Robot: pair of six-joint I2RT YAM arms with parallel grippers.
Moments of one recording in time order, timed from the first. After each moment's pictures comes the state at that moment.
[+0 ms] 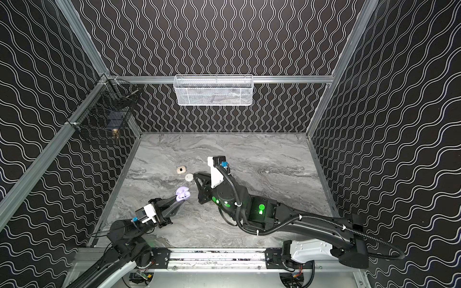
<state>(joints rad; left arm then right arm) -0.63 0.28 0.08 0.73 0.44 0.06 1.35 1.19 1.09 -0.04 0.48 0.56</state>
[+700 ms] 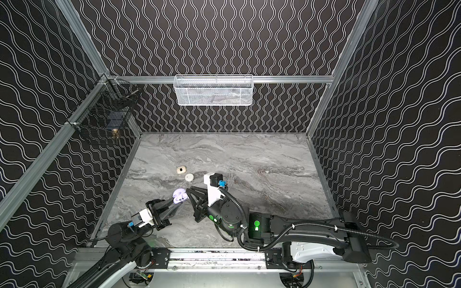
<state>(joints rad) -0.63 0.27 0.06 0.81 0.45 0.06 1.45 1.20 0.94 0.30 0.56 0.48</state>
